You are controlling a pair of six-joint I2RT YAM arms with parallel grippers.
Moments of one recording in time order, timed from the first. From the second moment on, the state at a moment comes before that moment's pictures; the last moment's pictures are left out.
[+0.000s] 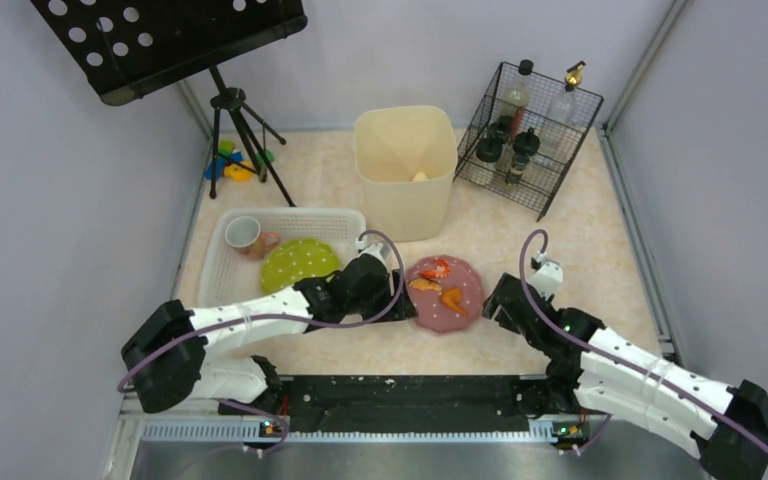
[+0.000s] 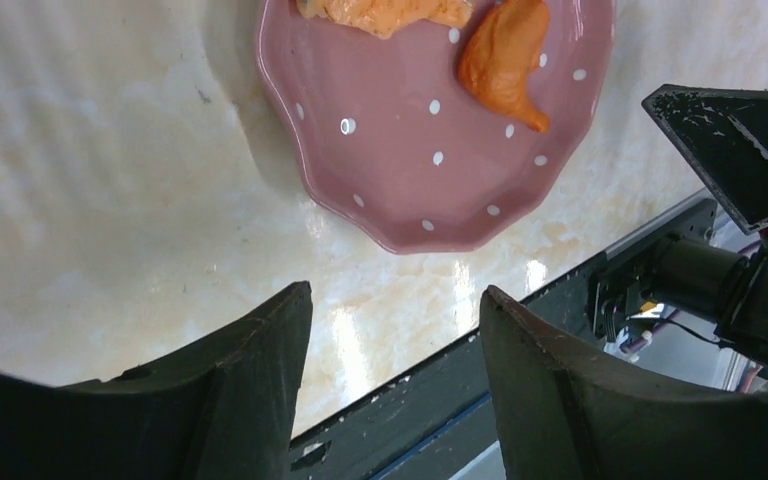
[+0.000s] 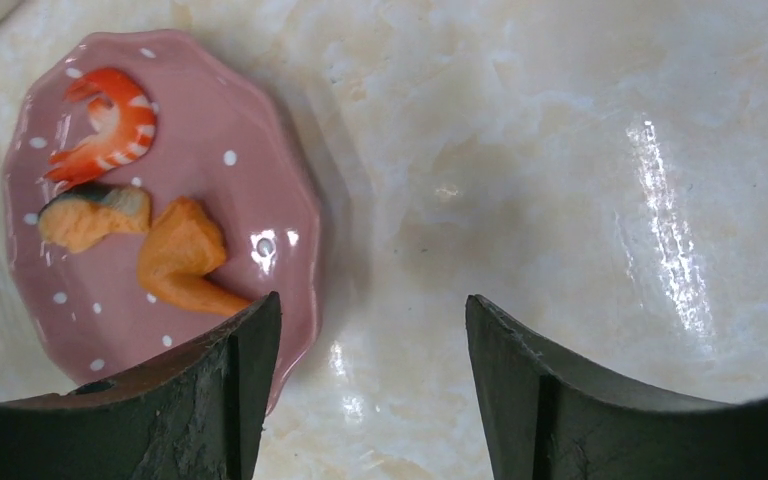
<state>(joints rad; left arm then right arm) -0.95 1.25 0.66 -0.21 0.03 -0.95 0.87 0.70 0.39 -0.61 0.55 1.09</state>
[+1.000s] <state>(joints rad) -0.84 1.49 0.63 -0.02 0.12 -0.96 0.43 0.71 0.23 -0.24 -0.08 0.84</state>
